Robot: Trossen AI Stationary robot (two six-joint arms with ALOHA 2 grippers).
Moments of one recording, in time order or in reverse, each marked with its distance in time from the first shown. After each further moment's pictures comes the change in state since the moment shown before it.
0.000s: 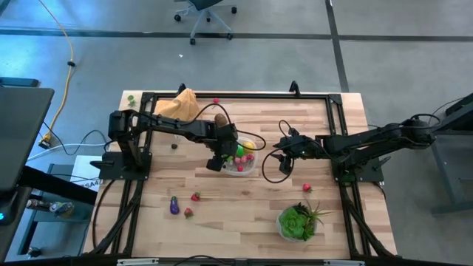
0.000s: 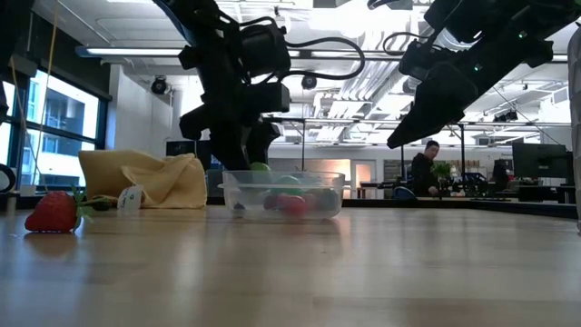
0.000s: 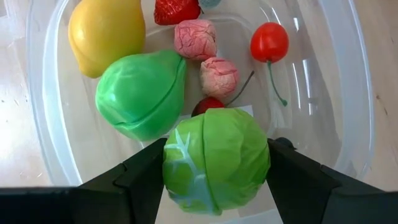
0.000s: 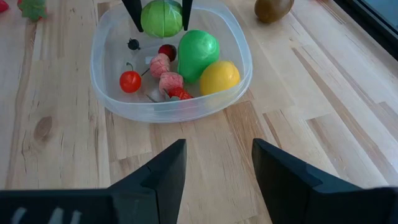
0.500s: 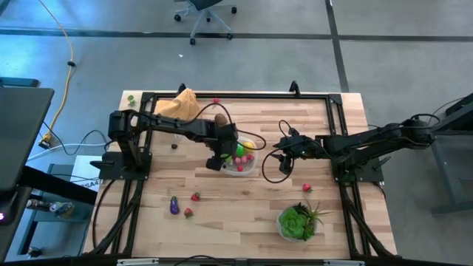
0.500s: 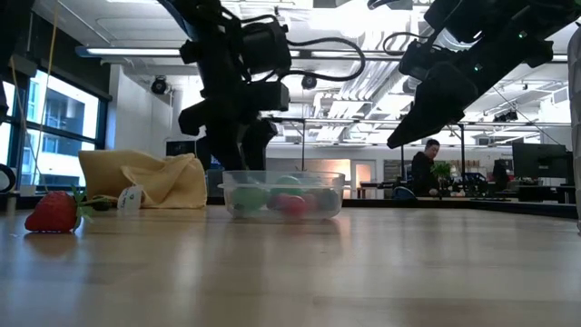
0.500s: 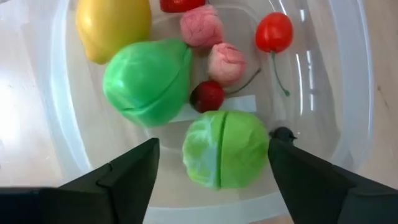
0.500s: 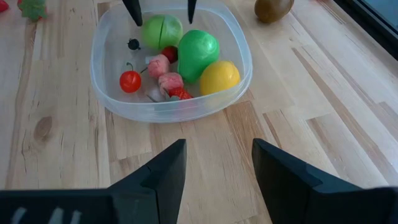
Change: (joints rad) left arm 0.000 0.000 0.032 -0.071 -0.029 -0.019; right arm 0.000 0.000 0.000 0.000 0.000 0.000
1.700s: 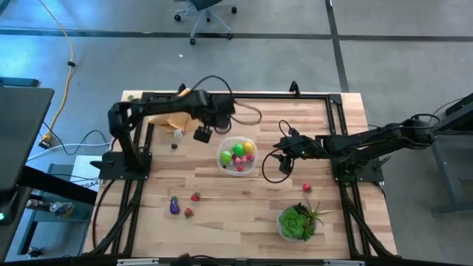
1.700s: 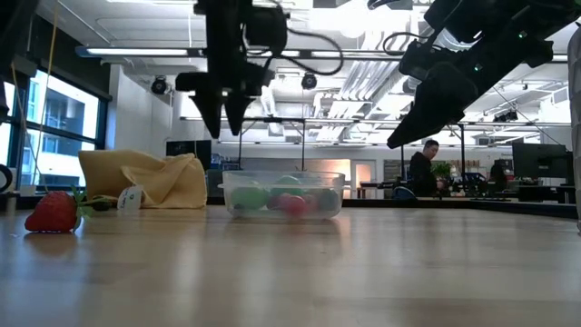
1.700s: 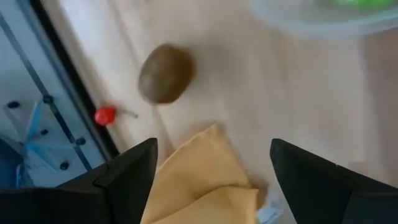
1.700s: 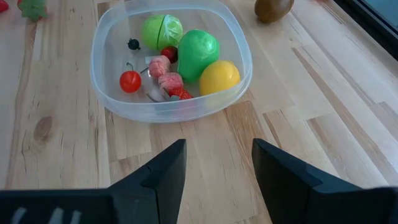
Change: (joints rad) left arm 0.177 -0.001 0.368 -0.602 -0.339 0.204; right arm 0.000 0.000 0.000 0.000 0.000 0.000
